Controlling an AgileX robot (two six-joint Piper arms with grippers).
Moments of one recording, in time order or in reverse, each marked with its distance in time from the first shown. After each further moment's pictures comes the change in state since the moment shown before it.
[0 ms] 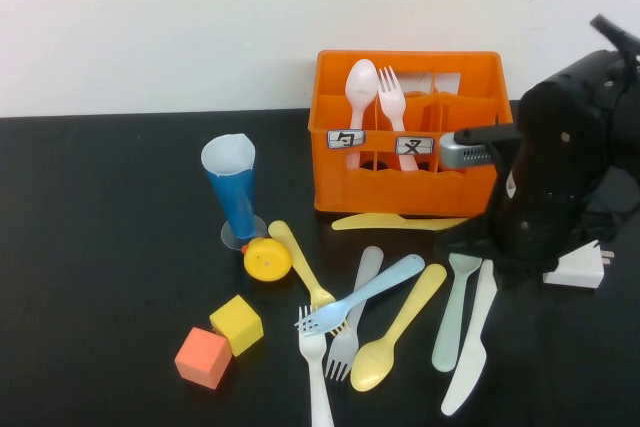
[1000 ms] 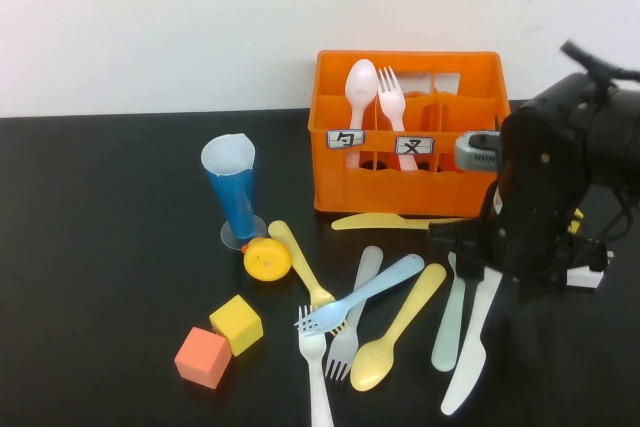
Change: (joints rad) right arm 0.011 0.045 0.015 -0.027 -0.052 0.317; left arm 0.000 0.000 0.000 -0.002 0.000 -0.001
